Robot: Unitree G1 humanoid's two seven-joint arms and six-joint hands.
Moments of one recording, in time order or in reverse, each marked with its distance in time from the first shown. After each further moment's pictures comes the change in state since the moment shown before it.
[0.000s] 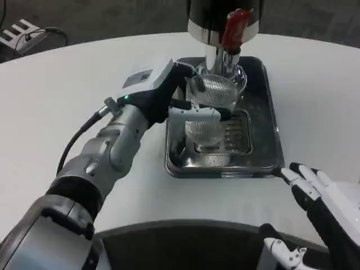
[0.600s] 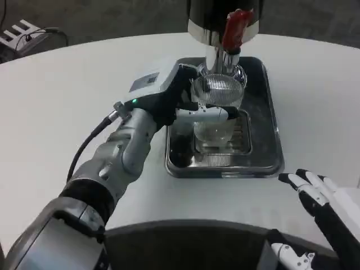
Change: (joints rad) left arm -0.001 -0.044 -0.004 0.008 0.002 0.059 0.039; right arm 0.024 -0.028 -0.051 0.000 0.070 0.000 0.004
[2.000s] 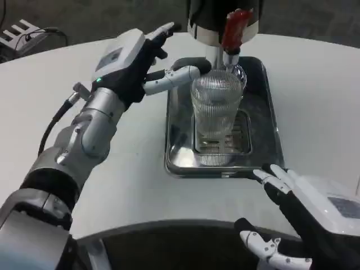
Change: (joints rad) left arm -0.005 0.138 0.091 -0.022 -0.102 -0.159 -0.068; right arm -0.163 0.007 0.135 0.092 -0.080 0.078 0.063
